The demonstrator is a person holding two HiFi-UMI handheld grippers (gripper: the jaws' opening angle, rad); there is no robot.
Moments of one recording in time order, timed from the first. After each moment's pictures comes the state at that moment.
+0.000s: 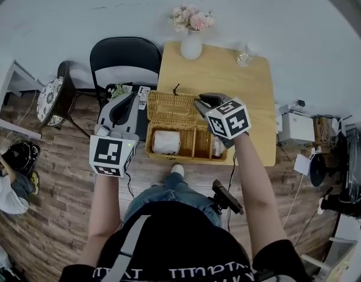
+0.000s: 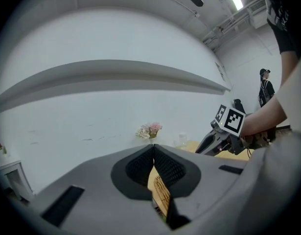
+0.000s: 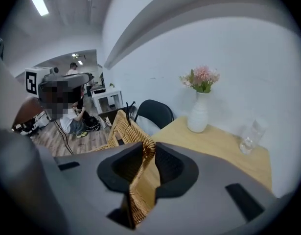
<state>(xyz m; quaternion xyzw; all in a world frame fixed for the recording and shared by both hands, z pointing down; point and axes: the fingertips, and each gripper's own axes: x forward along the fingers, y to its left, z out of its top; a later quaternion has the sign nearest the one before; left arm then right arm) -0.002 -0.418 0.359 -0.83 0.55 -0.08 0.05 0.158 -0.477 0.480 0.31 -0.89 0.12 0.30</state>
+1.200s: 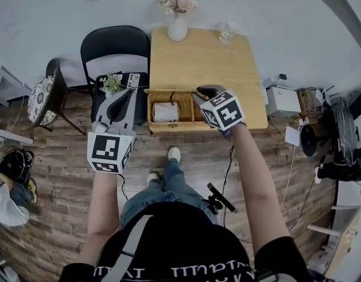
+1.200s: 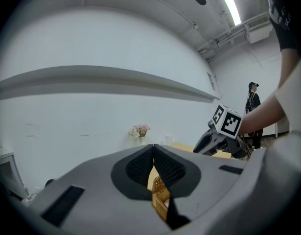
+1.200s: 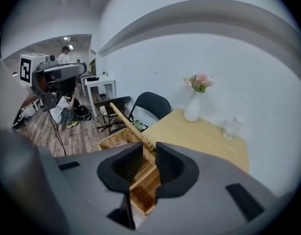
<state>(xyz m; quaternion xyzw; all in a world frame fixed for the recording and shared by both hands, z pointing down) -0.019 -0.309 0.357 -0.86 0.50 -0.06 0.04 0.159 -0.360 0.470 0.38 -0.85 0.10 0.36</state>
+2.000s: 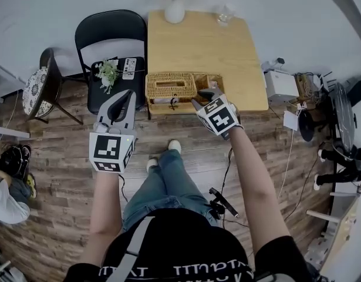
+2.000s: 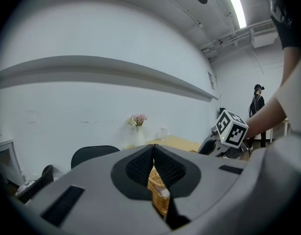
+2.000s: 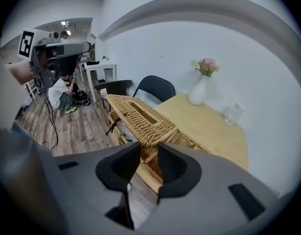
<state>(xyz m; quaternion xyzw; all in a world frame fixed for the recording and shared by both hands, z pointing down) -0.027 -0.274 0.401 -0.87 0.49 -0.07 0.00 0.162 -0.300 0.539 0.38 -0.81 0.09 0.43</state>
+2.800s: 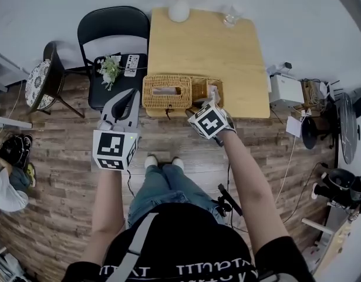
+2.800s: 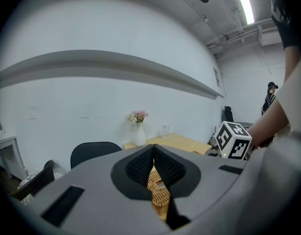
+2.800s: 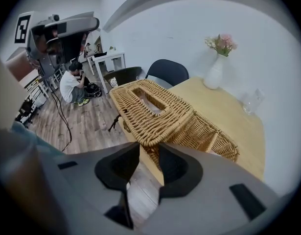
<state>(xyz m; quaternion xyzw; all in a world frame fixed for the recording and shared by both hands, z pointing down) 0.003 -0.296 0.410 -0.85 0.51 -0.09 -0.03 0.164 -0.294 0.592 0.30 -0.81 0.15 0.48</state>
